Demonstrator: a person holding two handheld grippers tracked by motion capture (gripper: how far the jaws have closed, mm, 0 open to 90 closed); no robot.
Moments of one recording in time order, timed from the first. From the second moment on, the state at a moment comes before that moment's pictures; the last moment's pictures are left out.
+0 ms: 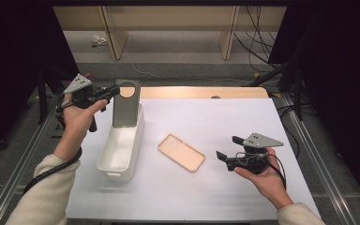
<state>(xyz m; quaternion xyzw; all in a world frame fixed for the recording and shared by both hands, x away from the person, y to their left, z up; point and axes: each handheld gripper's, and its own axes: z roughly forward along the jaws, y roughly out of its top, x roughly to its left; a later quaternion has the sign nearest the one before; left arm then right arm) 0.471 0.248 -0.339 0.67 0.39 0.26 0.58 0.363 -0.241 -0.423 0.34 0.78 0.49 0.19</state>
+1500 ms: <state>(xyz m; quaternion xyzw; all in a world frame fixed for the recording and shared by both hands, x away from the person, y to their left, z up) 0.511 0.252 -0.362 0.68 0.41 0.25 0.55 0.363 -0.241 -0.423 0.34 0.77 0.50 0.19</state>
